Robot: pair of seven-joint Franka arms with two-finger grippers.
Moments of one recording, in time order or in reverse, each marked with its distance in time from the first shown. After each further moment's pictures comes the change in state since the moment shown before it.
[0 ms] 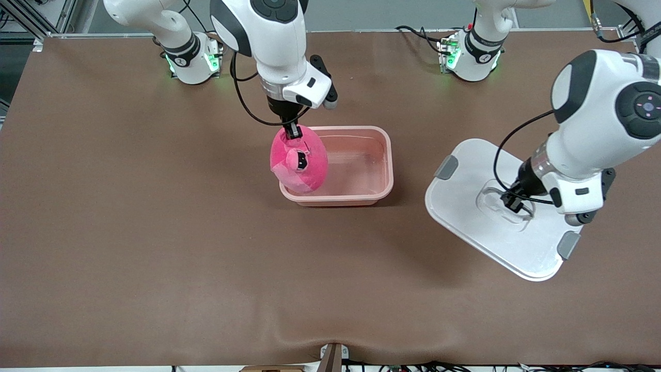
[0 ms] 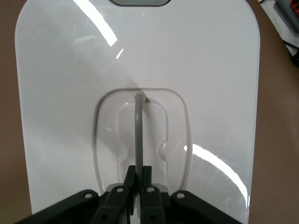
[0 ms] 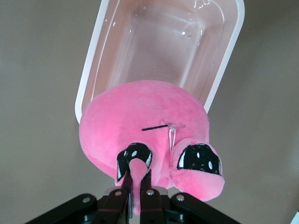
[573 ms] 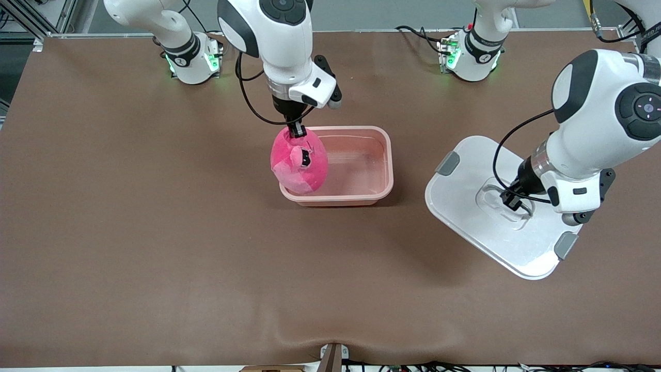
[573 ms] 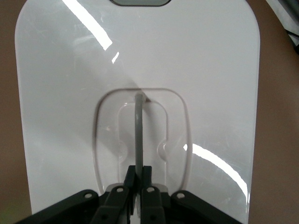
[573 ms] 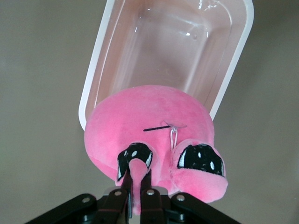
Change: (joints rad) left arm -0.001 0.000 -0.017 0.000 -0.006 -0.017 0.011; right arm 0.016 0.003 -0.002 -0.007 -0.001 -0.003 0.032
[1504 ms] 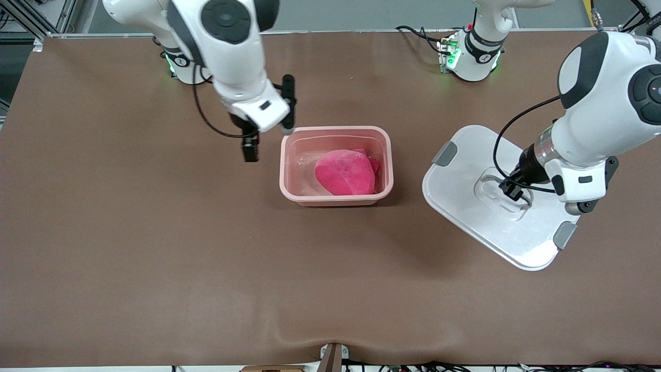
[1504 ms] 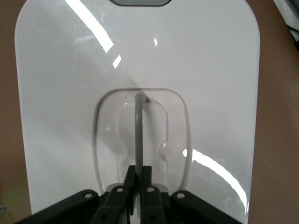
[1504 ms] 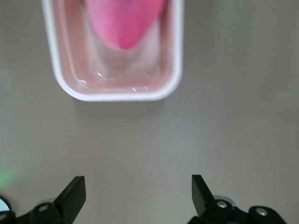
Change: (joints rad) left arm -0.003 -0.036 -0.003 0.008 -0.032 -0.049 -0.051; right arm -0.167 -0.061 -0.036 0.018 -0.007 -0.110 0.185
